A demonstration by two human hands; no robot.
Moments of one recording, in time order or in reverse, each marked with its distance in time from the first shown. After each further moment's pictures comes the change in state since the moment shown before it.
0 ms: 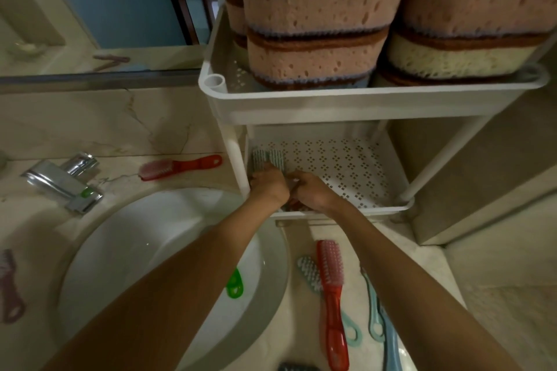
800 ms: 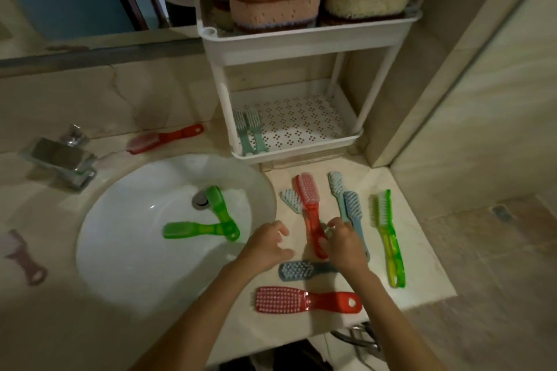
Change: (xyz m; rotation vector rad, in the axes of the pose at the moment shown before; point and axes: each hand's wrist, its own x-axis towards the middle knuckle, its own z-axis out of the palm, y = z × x) left_hand -0.168 -0.100 0.094 -0.277 -0.373 0.362; right_hand -0.213 0.090 0.087 -0.252 0.426 0.360
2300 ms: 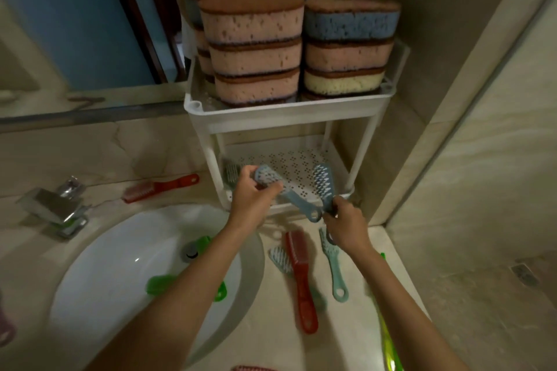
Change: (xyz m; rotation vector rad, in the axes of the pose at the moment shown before) left_hand 0.060 0.105 -0.105 -0.704 0.610 0.254; right_hand 0.093 -0.053 -0.102 0.161 0.162 -0.199
